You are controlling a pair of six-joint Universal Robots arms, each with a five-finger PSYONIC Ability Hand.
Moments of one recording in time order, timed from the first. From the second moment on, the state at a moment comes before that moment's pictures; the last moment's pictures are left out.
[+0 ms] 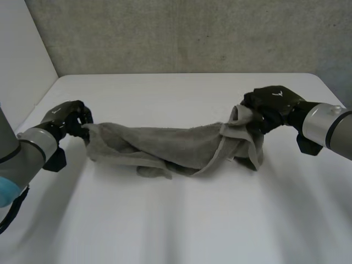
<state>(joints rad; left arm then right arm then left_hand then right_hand) 4.59 -1.96 -1.59 3.30 -1.36 2.97 1.75 -1.20 1.32 0.24 1.02 2.85 1.34 1.36 1.38 1.36 1.19 1.30 1.30 1.34 1.33 1.15</state>
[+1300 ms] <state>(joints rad) 4.28 -1.50 -1.95 3.51 -1.31 3.42 1.73 -1.07 1.47 0.03 1.06 2.87 0.43 0.43 0.43 0.43 0.25 1.30 1.30 1.34 1.33 1.15</state>
